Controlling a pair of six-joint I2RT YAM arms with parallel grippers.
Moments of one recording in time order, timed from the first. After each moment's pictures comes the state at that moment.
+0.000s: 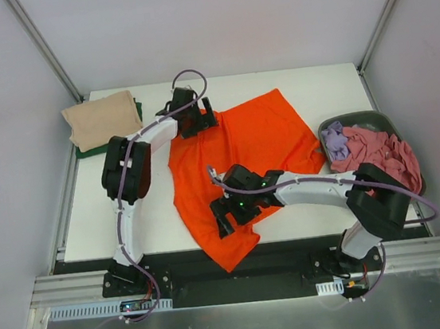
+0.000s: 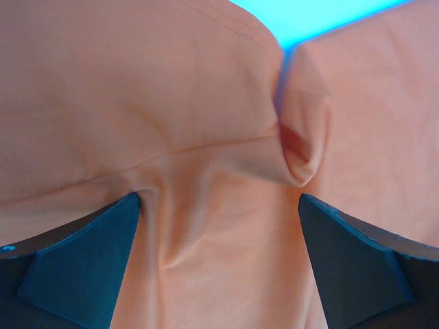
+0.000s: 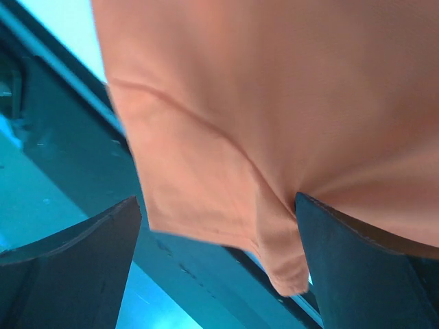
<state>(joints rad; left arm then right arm) -0.39 2.16 1.59 -0.24 0.11 -0.63 1.00 1.56 0.88 -0.41 -0.28 0.51</state>
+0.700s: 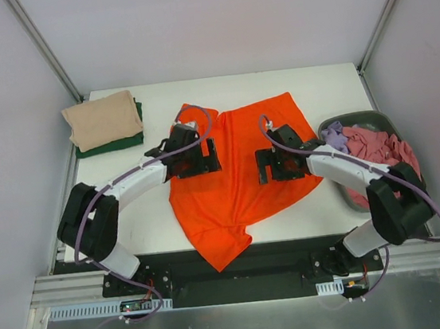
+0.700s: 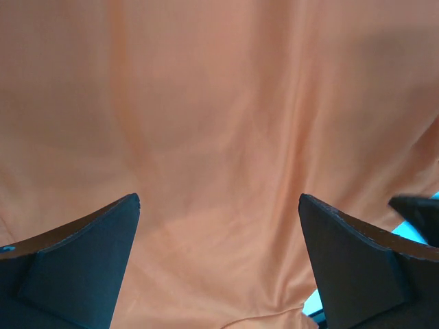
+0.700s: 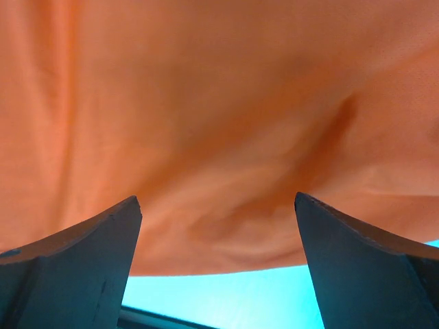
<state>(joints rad) -0.54 1.58 1.04 -0.33 0.06 -0.60 0.57 1.44 0.91 -0.53 0.02 0.43</state>
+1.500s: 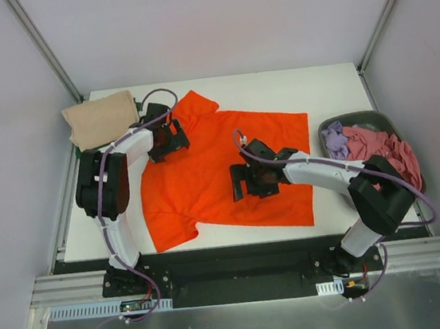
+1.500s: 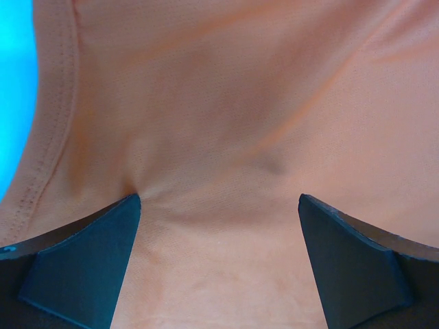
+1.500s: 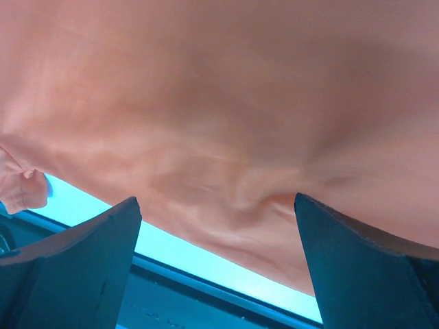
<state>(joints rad) -0.27 1.94 1.32 -0.43 -0.01 -0.62 0.79 1.61 0.98 -0.51 -0.08 0.65</state>
